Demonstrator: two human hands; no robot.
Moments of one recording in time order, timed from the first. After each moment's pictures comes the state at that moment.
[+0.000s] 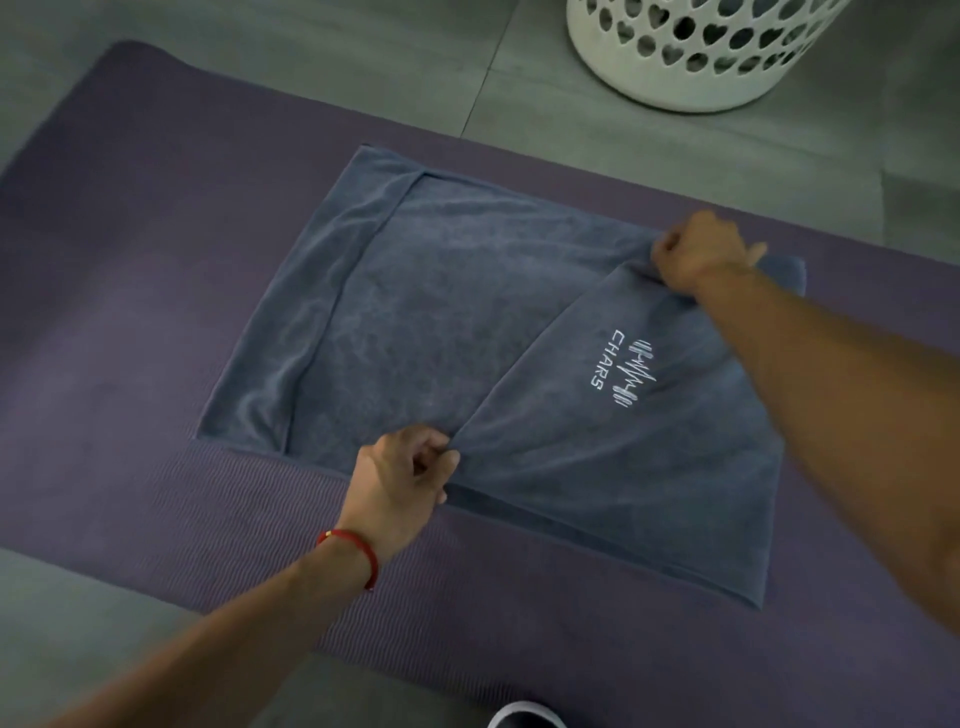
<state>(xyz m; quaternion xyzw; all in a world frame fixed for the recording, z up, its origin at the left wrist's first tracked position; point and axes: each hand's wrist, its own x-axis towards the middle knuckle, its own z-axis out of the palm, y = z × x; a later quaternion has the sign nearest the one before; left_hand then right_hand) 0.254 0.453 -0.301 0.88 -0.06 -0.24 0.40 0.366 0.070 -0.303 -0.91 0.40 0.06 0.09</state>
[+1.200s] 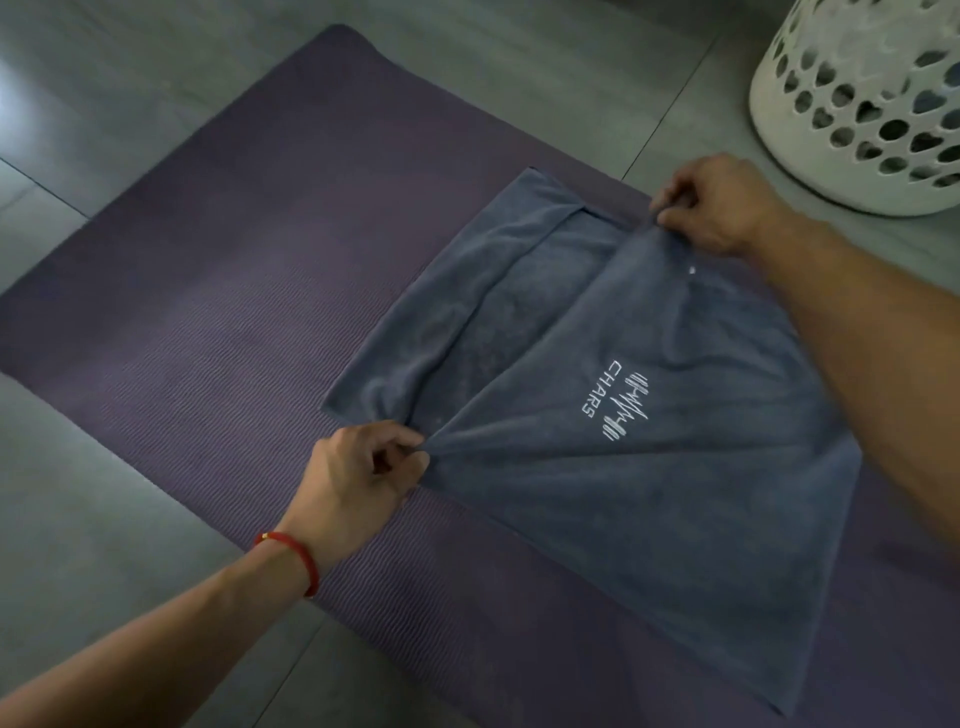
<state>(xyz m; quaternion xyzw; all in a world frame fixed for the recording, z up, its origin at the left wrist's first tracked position) 0.286 0.575 -0.288 0.90 0.01 -0.18 0.39 0.509 0.188 -0.247 -0.99 0.03 0.06 0.15</state>
